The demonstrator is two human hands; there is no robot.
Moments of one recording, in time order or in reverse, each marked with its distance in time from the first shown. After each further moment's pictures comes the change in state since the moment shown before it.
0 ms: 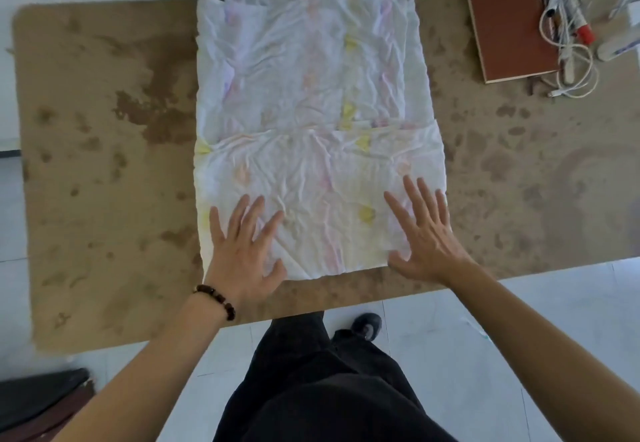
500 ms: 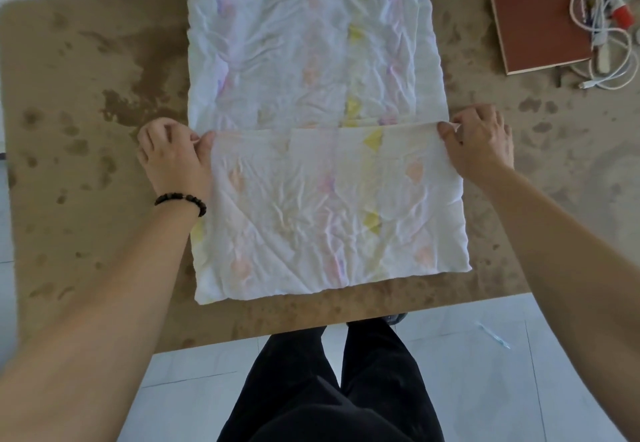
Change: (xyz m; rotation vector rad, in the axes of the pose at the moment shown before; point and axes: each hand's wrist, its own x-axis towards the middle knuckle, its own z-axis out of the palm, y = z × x) left_hand 0.125 -0.095 -0.022 0.010 0.452 -0.507; right_hand 0.125 0.095 -0.049 0.089 0.226 0.531
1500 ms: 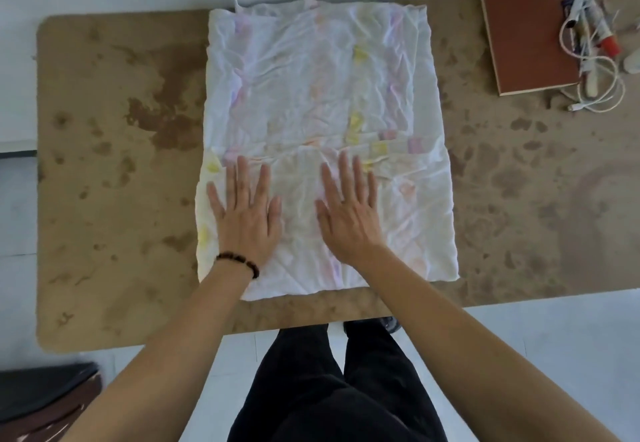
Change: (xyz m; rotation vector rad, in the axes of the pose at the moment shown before) left_hand -0.101 0.058 -0.013 0.077 -0.356 0.187; right_hand -0.135 -0.149 0.056 0.016 -0.091 -0.431
